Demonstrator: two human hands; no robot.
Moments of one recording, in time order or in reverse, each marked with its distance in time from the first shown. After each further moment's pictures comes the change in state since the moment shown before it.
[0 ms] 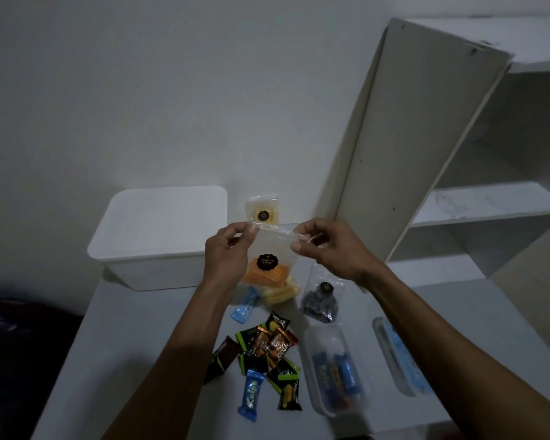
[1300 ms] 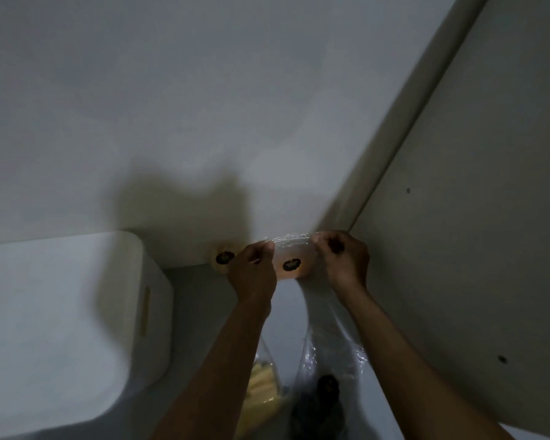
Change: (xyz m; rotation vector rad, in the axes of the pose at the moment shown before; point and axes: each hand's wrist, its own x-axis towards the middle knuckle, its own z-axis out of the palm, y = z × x) left_hand 0.257 -0.133 0.198 0.029 0.219 -0.271; right_hand 0.273 0.241 -0.020 0.139 0.608 0.438
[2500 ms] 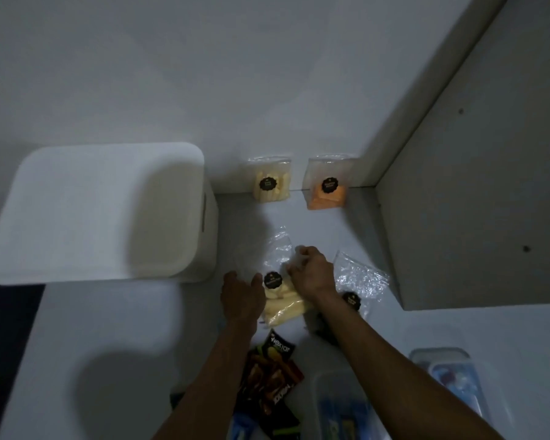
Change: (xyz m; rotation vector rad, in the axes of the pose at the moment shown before) left_hand -0.081 -0.105 -0.153 0.555 0.117 -0.318; right_hand -0.165 0.061 0.037 -0.460 -0.520 0.140
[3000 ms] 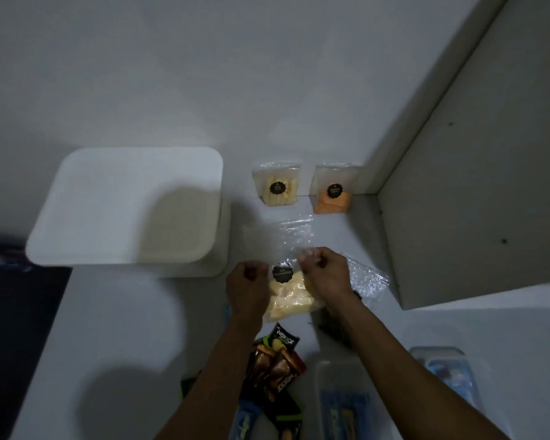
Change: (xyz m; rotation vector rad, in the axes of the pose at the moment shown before) left_hand -0.032 0.010 -0.027 -0.368 0.000 0.110; right_hand -0.033 -0.005 -0.018 0.437 0.077 -0.029
